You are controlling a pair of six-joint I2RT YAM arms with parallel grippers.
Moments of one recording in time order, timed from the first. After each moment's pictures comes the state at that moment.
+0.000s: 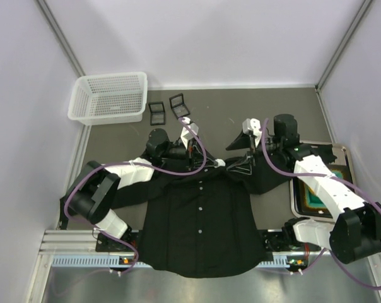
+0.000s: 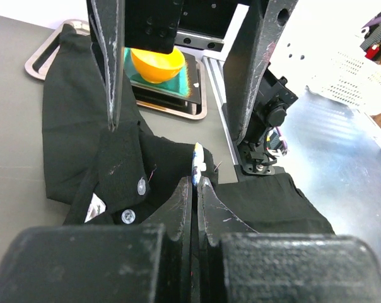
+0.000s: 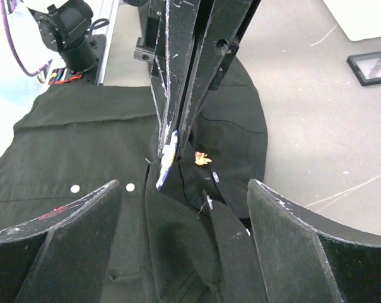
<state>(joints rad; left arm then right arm) -0.58 1.58 0.74 0.97 1.12 -0.44 0.29 1.18 0.86 -0.23 -1.20 -0.46</state>
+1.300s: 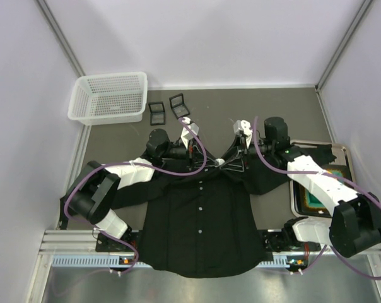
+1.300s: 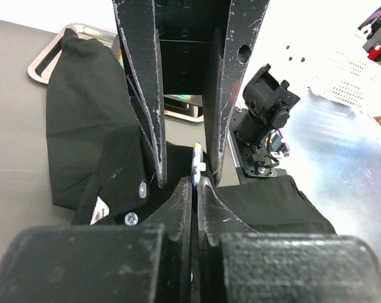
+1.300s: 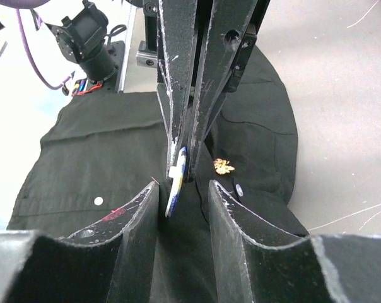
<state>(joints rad) -0.59 1.58 0.74 0.99 1.11 -0.44 0.38 1.23 0.81 -0.08 -1.17 -0.28</state>
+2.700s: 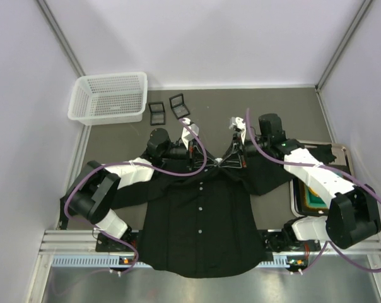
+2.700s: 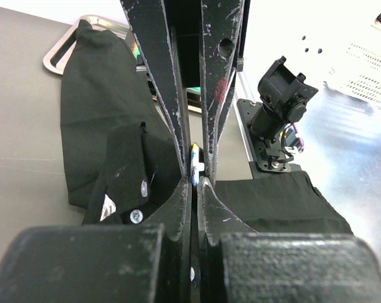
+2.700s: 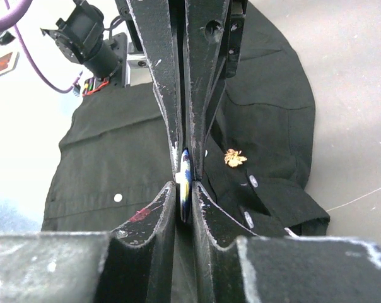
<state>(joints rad) -0.58 1.58 0.74 0.93 1.09 -0.37 0.40 1.31 0.90 -0.24 -1.12 -0.22</state>
